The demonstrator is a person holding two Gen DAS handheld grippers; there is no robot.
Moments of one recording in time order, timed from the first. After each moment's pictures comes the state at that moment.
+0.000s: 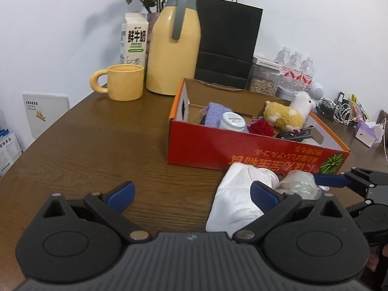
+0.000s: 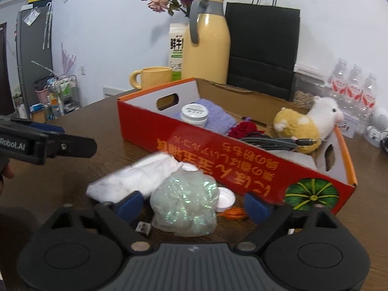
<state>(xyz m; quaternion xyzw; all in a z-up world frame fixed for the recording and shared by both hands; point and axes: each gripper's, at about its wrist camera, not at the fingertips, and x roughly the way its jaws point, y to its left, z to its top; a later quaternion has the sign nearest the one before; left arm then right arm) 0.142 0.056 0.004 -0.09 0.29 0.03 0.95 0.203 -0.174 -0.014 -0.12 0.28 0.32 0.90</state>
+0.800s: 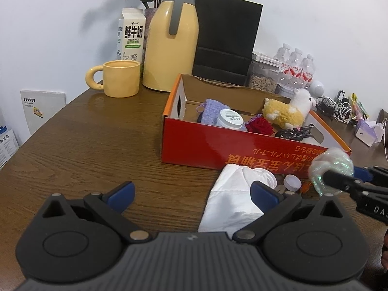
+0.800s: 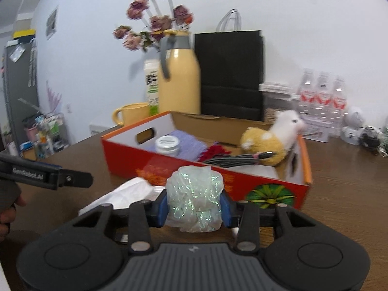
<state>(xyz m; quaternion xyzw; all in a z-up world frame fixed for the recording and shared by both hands) 0.152 0.049 0.001 -0.09 0.30 0.02 0.95 0.191 -0.226 0.005 -0.05 0.22 0.26 0.94</state>
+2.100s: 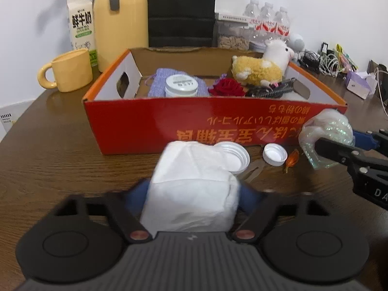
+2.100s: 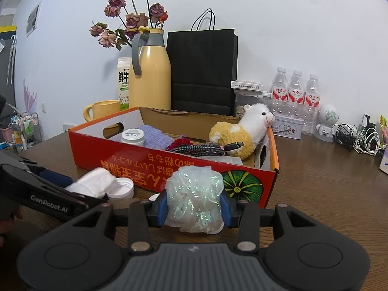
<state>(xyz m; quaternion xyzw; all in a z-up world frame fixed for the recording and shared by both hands) 0.196 -0.008 -0.029 -0.01 0.35 -0.03 0.94 0.196 -0.233 -0.013 -0.06 0.21 0.21 0.95</state>
